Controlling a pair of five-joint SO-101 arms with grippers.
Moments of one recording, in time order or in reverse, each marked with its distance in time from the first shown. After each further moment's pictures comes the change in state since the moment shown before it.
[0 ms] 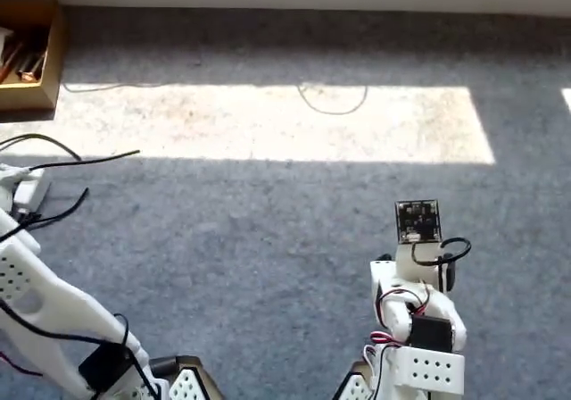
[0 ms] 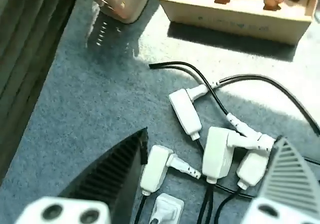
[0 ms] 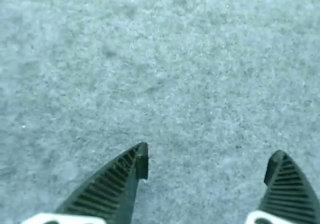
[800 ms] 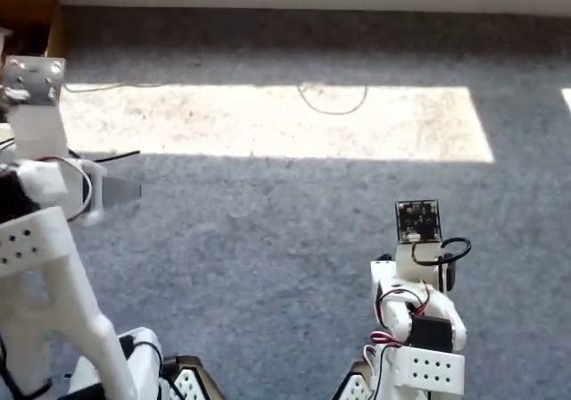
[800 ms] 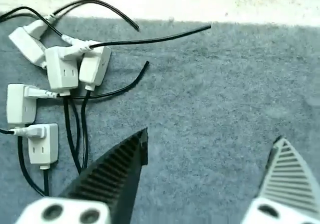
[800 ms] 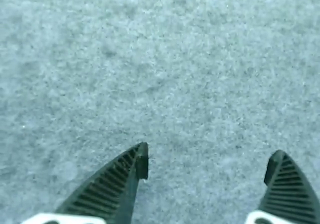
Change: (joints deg) left arm 25.6 -81.5 108.1 -11.6 6.9; right arm 0.0 0.0 0.0 0.0 0.0
